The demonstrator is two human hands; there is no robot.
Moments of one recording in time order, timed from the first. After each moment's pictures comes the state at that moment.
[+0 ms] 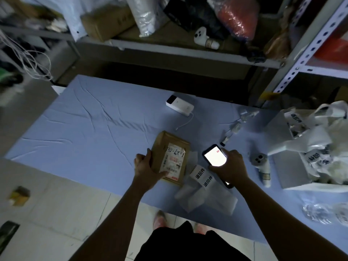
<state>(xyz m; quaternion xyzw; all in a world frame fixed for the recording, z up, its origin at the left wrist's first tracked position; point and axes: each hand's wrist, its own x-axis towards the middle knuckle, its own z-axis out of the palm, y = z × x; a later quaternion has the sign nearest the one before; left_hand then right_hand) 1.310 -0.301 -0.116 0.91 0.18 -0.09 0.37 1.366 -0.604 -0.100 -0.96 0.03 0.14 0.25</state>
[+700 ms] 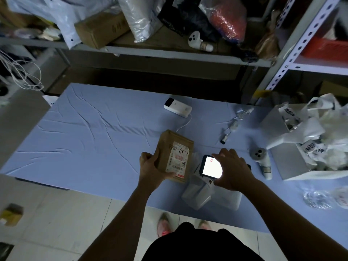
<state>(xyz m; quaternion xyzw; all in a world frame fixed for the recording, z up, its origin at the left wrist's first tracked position) 1.317 -0.289 -0.123 0.91 0.10 -0.03 0.40 1.330 -0.569 -0.044 -0.98 -0.12 0.18 0.03</state>
